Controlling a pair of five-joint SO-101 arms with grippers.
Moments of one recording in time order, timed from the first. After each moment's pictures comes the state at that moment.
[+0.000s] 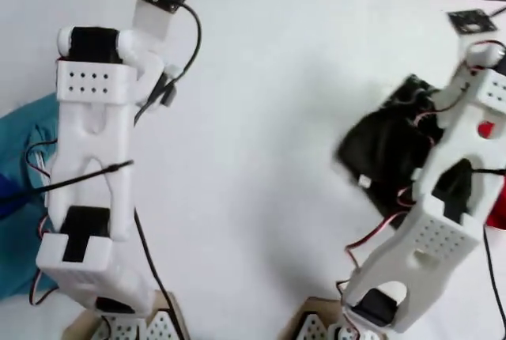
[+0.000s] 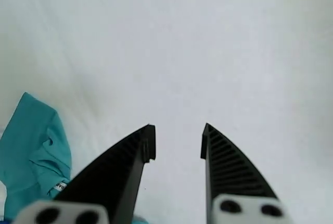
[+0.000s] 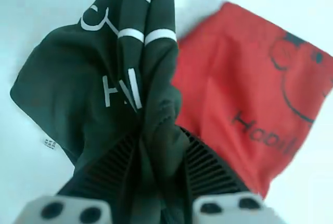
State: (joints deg) left arm -3.6 8.5 -28.9 99.3 -20.8; right arm 27.7 31.4 -46.9 100.5 38.2
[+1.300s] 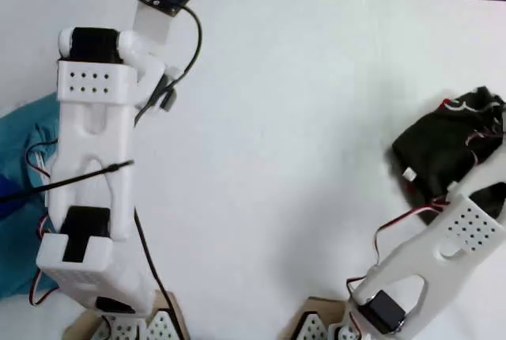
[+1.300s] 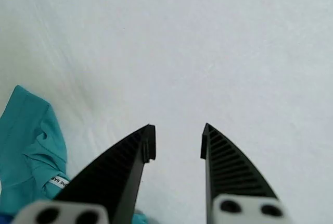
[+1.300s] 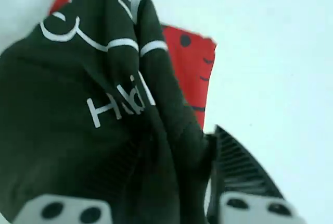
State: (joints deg) left arm -3.6 8.4 -28.3 100.8 -20.8; right arm 39.5 57.0 -89.4 100.0 41.4
